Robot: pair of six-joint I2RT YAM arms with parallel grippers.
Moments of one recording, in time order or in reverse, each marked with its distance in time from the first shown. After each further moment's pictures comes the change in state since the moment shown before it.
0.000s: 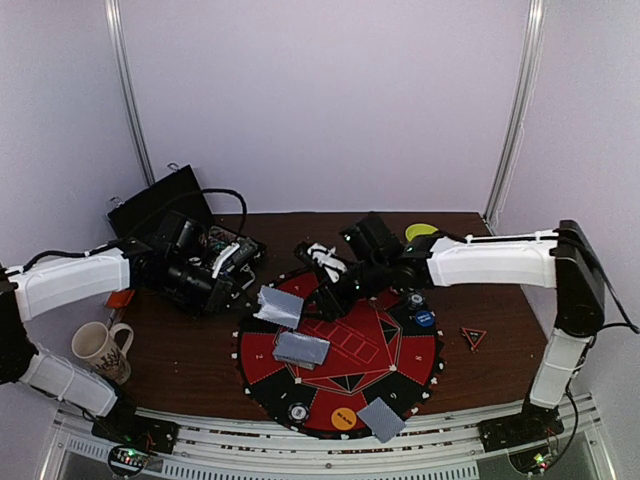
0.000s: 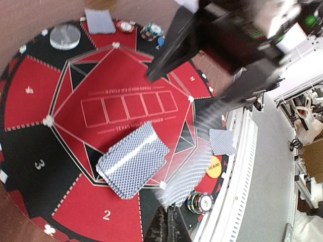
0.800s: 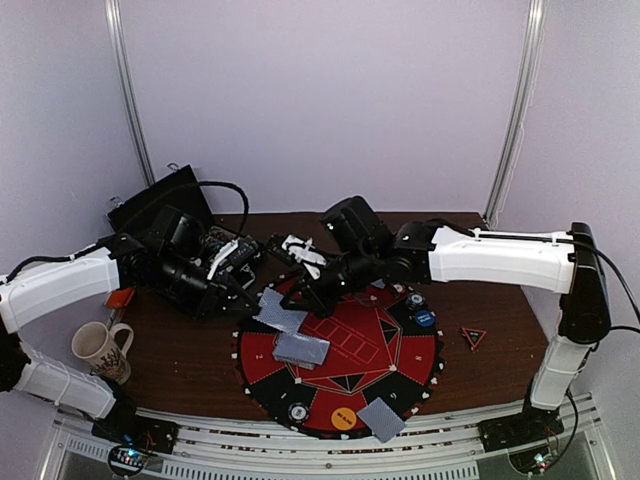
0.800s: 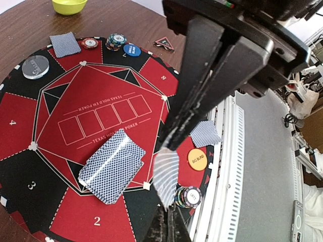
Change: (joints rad) left arm -0.060 -0.081 0.048 -0.085 0.040 0.146; right arm 0.108 -0.049 0.177 -0.133 -0.014 -0.086
